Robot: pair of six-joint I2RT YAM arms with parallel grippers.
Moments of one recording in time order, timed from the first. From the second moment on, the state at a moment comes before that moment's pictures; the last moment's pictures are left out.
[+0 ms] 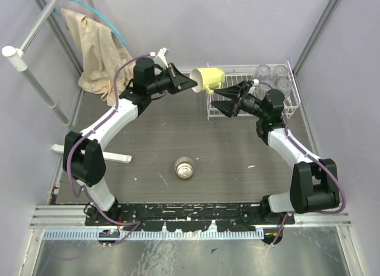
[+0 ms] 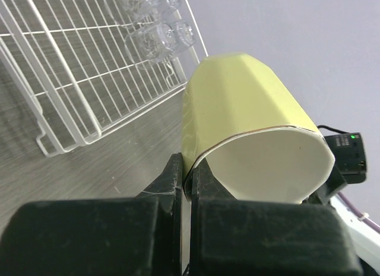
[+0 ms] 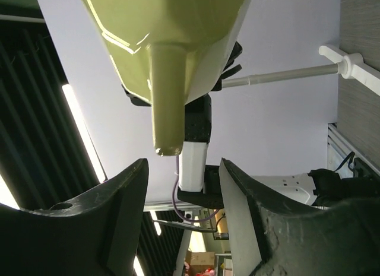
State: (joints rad) left arm -0.46 1.73 1.48 0.08 0.54 -0.86; right arm 0.13 1.36 0.84 0.65 -0.95 1.90
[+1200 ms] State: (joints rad) left arm -0.45 1.72 1.42 0.15 0.62 -0.98; right arm 0.21 1.51 0.92 0.81 -0.88 1.97
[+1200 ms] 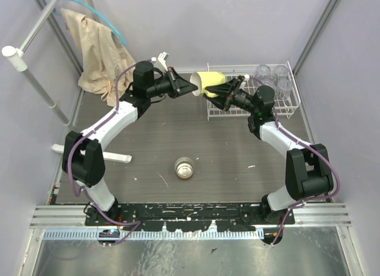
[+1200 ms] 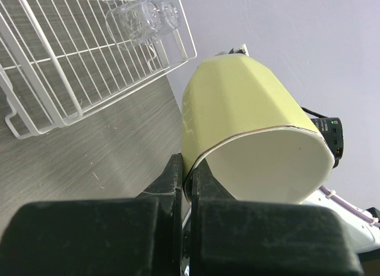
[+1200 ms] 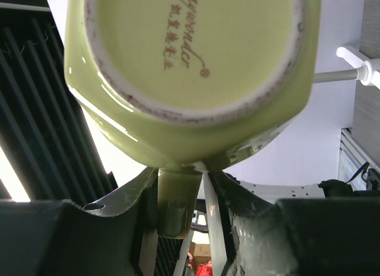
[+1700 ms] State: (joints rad) left arm -0.45 1.72 1.41 0.16 0.62 -0.98; right arm 0.22 1.51 0.92 0.82 -0.90 1.99
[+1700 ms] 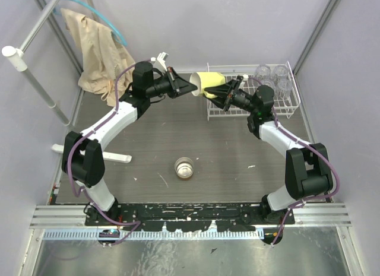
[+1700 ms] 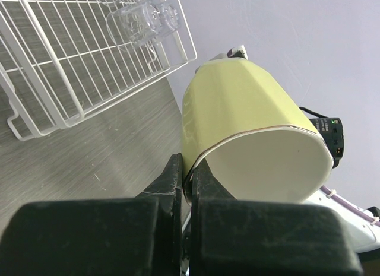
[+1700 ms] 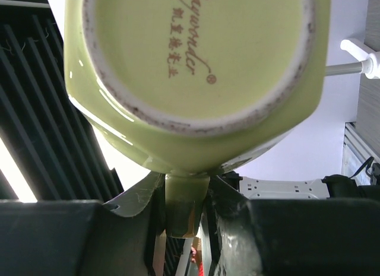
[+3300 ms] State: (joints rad) left arm -0.34 1.67 1.40 -0.09 0.54 -0.90; right arm 0.01 2.03 2.03 -0.53 -0.59 0.77
